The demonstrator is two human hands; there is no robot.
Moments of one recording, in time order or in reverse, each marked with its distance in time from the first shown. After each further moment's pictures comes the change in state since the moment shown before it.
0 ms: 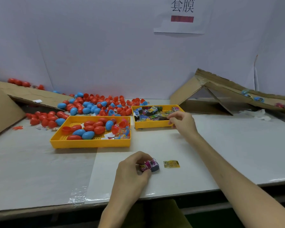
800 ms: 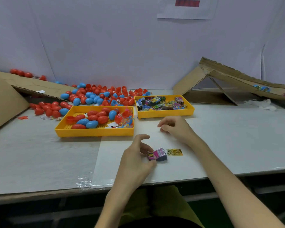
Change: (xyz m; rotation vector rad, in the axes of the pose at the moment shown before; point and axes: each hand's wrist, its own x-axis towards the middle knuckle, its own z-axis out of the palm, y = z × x) left_hand 0.001 -0.004 -0.002 0.020 -0.038 -0.008; right_hand -0.044 0.005 0.017 -0.133 -0.326 -0.075
